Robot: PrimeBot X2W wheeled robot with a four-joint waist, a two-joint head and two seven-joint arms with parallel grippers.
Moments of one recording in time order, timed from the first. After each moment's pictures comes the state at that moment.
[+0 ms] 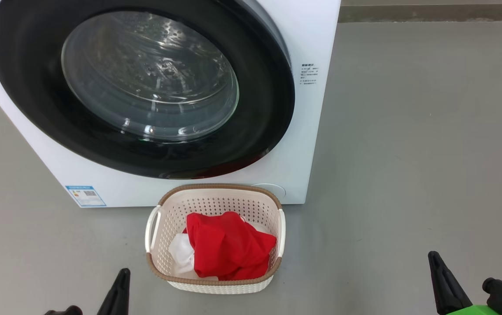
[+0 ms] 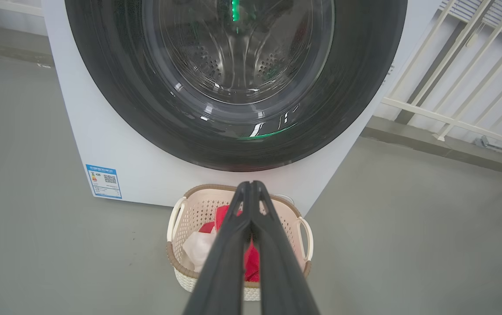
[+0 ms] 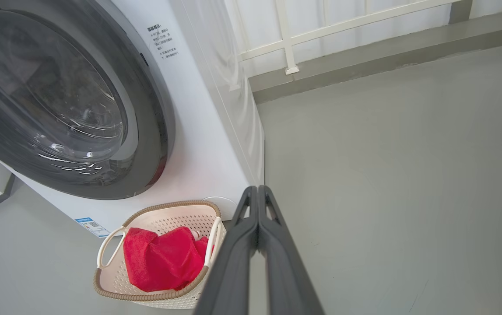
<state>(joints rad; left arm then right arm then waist) 0.05 0.10 -0.05 0.24 -0.41 -0.12 -0.22 0.10 -0.05 -0.08 0.31 0.45 0.13 -0.22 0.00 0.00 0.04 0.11</state>
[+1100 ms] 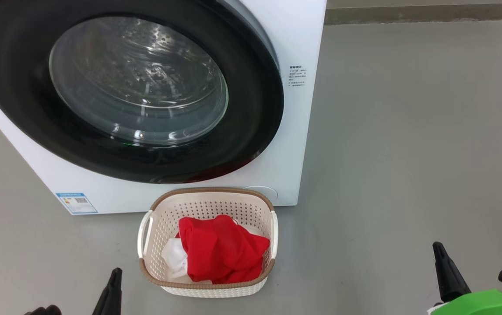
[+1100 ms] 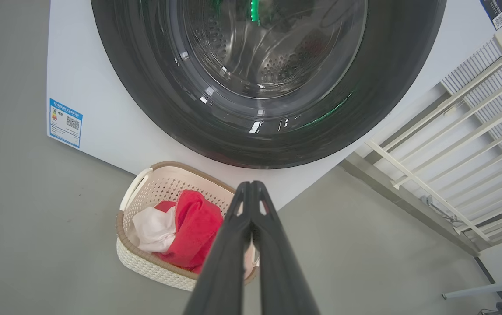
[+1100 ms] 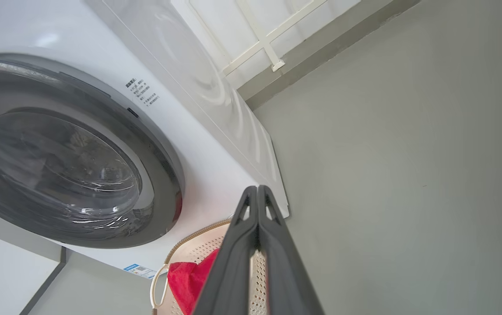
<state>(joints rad) 0.04 0.09 -0.02 0.25 -0.76 -0.12 -0.13 0.07 -0.05 -0.09 0.30 0.77 0.13 -0.13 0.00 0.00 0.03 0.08</state>
